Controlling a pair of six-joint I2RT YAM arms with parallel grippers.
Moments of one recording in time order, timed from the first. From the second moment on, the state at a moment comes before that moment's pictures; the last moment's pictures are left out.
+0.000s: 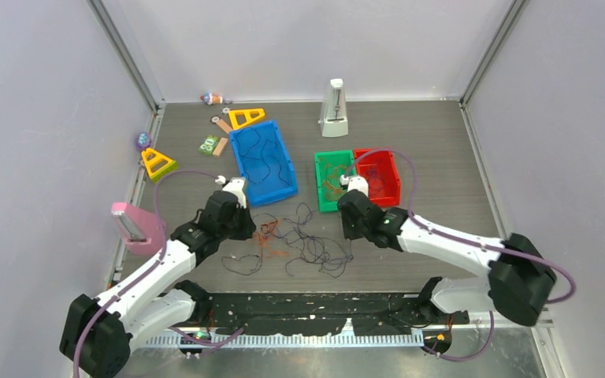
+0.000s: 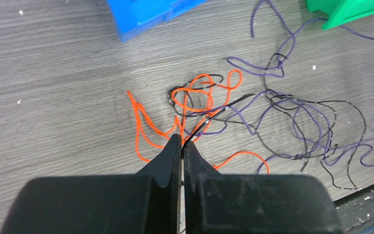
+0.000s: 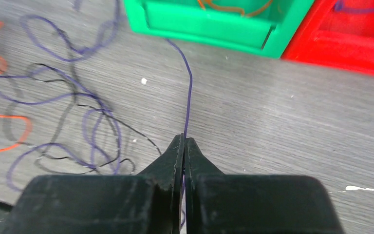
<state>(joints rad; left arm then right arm) -0.52 0.93 0.51 -0.34 -0.03 -0.43 0.86 1.30 0.72 -0.38 0.30 0.54</state>
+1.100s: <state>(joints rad) -0.58 0.69 0.56 -0.32 0.07 -0.34 0.86 0.87 1.16 -0.41 0.12 0.22</state>
